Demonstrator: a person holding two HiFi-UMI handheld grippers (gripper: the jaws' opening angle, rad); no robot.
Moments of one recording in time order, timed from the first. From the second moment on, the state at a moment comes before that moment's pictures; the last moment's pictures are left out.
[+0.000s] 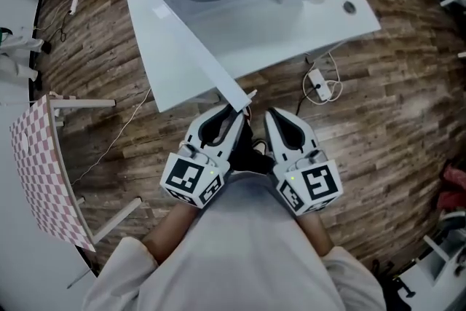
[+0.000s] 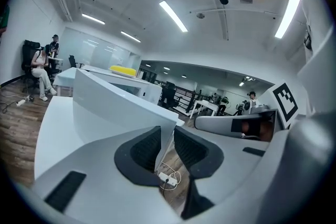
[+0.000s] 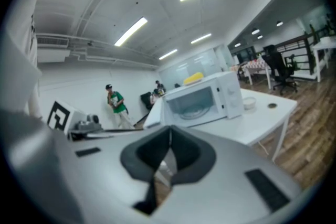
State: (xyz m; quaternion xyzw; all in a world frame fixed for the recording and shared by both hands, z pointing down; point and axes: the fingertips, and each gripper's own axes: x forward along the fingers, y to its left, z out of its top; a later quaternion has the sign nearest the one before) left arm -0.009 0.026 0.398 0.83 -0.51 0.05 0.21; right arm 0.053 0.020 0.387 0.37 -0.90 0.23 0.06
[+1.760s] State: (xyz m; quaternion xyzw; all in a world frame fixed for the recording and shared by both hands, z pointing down) left arm 0.023 -0.050 0.386 0.93 -0.29 0.04 0.21; right arm 0.070 -0.074 0.406 0.51 -0.82 0.22 0.10
